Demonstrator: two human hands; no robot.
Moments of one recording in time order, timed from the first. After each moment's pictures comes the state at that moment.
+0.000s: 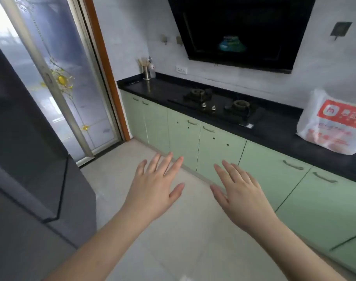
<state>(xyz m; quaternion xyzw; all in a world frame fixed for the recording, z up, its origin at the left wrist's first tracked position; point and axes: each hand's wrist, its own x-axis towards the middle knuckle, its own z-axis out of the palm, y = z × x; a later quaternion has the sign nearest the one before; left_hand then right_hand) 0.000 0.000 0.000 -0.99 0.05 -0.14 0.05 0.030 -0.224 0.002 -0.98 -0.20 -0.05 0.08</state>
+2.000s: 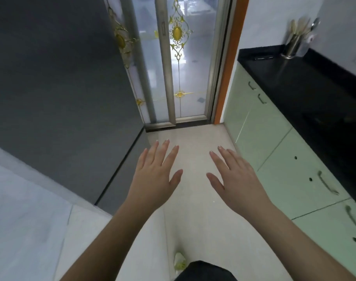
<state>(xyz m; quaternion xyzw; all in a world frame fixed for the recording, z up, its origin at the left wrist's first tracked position) 0.296 0.305 -0.074 -0.93 -0.36 -0.05 -0.04 0.472 0.172 -0.074 -0.82 -0.56 0.02 0.08</state>
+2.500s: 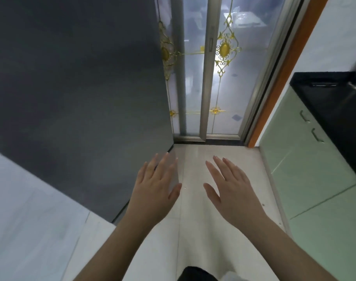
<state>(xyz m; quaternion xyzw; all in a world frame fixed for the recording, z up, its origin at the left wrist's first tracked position) 0.284 0.419 -0.075 -0.89 -0.46 -0.05 -0.03 0.484 0.338 -0.082 -0.75 -0.66 0.02 0.09</state>
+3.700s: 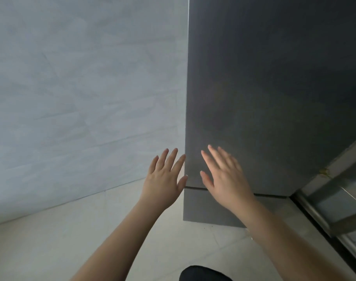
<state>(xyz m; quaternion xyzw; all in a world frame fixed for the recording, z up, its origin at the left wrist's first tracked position) 0.193 0.356 -0.091 -0.52 -0.84 -0.07 0.09 0.338 0.489 -0.071 -0.25 -0.96 0.01 0.12</state>
